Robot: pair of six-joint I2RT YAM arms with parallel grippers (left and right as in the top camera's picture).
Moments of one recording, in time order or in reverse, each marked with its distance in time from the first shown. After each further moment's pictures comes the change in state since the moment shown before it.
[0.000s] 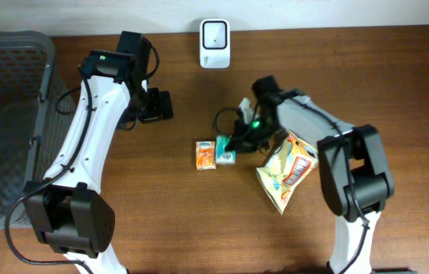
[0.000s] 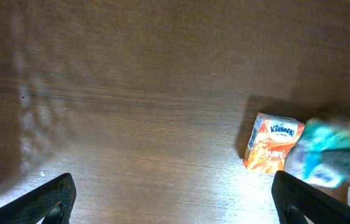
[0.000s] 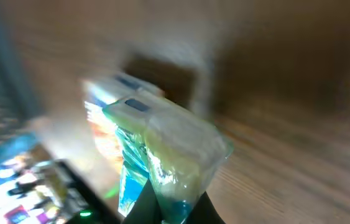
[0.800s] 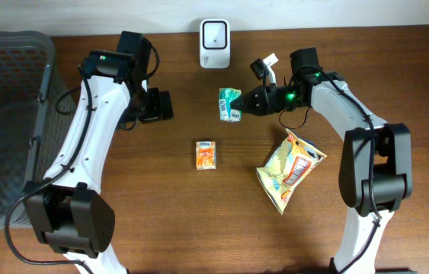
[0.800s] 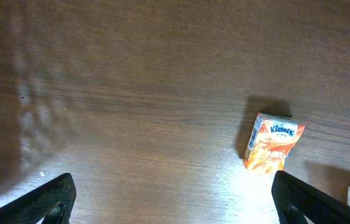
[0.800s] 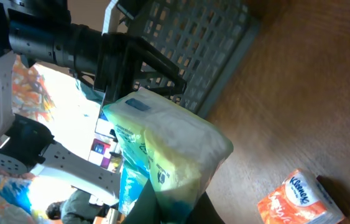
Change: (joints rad) left arm 0.000 0.000 0.000 0.000 0.000 0.000; right arm -0.158 0.000 0.090 0.150 -0.728 -0.396
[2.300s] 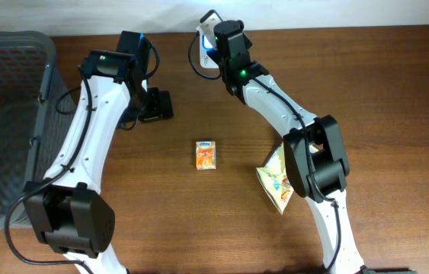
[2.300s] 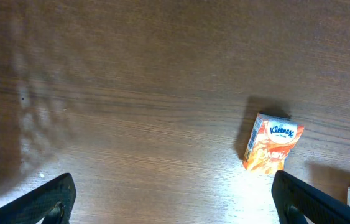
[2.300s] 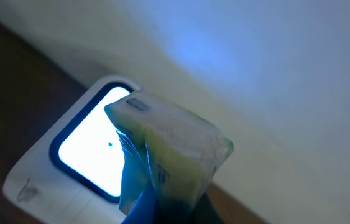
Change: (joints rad) left arm 0.000 0.000 0.000 0.003 0.000 0.000; right arm 0.311 0.290 0.437 0.660 1.843 -0.431
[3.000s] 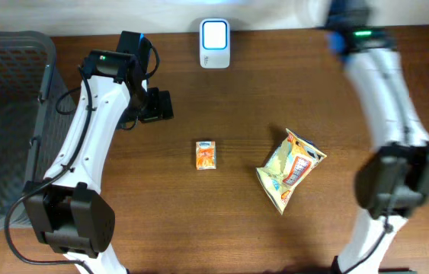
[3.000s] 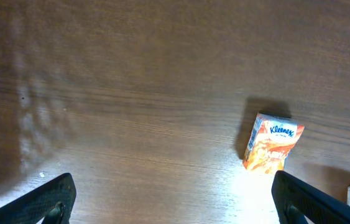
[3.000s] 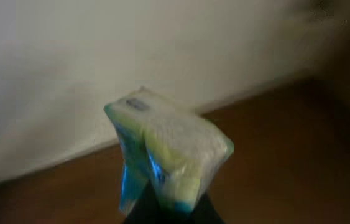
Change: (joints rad) left arm 0.000 0.000 0.000 0.000 0.000 0.000; right arm -0.506 -0.348 0.027 -0.589 0.029 0.759
